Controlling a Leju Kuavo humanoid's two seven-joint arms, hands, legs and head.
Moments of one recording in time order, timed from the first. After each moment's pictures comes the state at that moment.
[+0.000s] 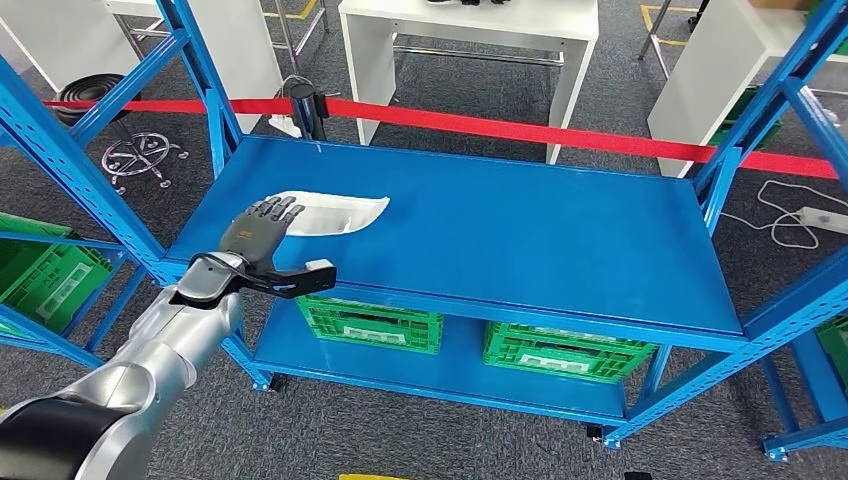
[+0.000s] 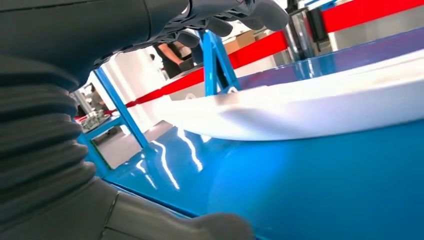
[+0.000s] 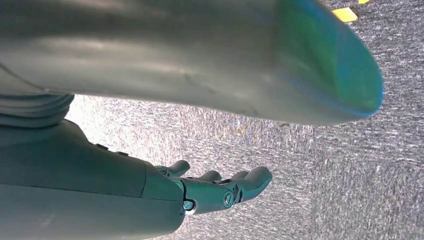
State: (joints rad) left arm -0.91 -0.06 -0.25 -0.30 -1.44 0.08 -0.13; right arm -0.06 0.10 -0.91 -0.19 1.04 -0.02 -0.10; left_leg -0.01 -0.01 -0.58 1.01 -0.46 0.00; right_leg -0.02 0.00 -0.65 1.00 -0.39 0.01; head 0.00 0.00
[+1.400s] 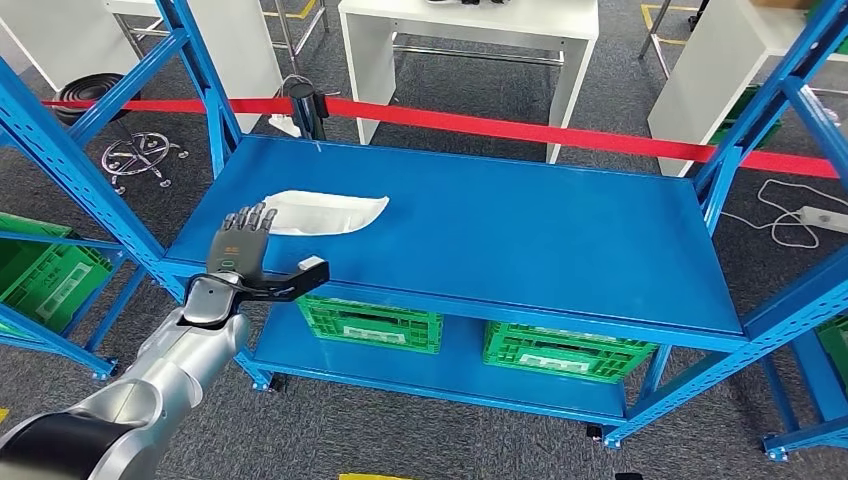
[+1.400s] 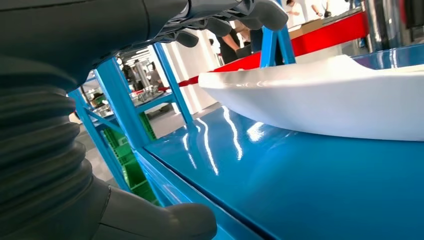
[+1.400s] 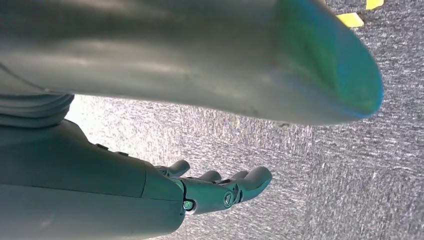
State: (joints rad) left arm -0.85 -0.07 -0.22 -0.27 -1.44 0.23 0.12; right arm -0.05 0.11 -0.92 -0.19 1.10 -0.01 -0.11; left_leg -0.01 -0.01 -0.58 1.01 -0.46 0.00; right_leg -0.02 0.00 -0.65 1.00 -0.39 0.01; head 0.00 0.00
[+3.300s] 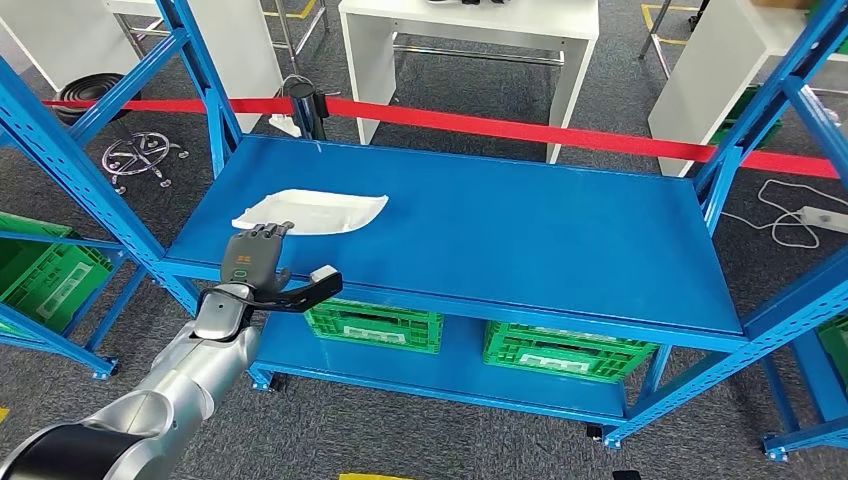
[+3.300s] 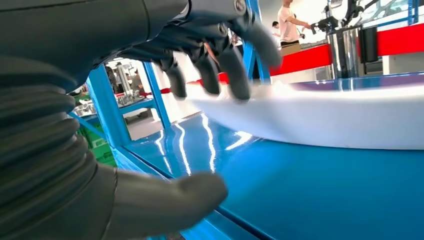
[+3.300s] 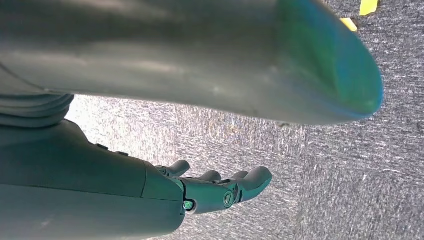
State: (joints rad) left arm -0.81 -0.10 -0.18 -0.27 -1.43 0.35 0.02; right arm -0.06 0.11 -0.92 -0.19 1.11 0.00 -0.13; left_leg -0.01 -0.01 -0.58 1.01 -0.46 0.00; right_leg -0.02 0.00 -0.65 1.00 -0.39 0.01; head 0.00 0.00
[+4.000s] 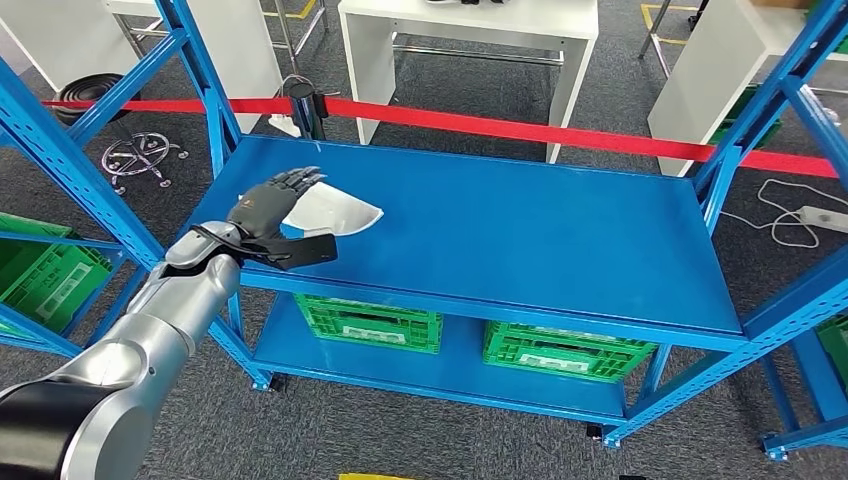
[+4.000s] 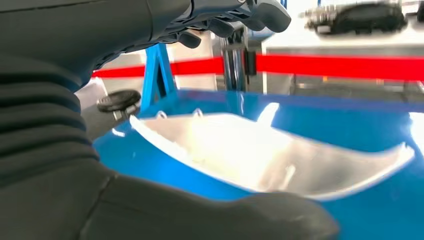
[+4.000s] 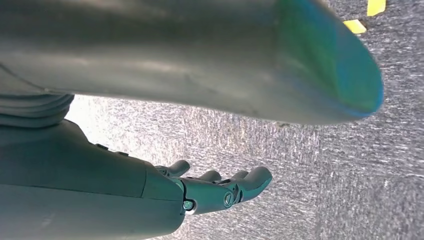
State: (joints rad) left arm -0.98 -0.09 -0.12 -0.34 -1.25 -0.04 -0.47; right arm -0.06 0.11 -0.97 -0.19 1.10 0.02 -0.11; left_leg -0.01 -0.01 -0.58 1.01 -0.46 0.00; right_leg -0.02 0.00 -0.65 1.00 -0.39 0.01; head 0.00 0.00
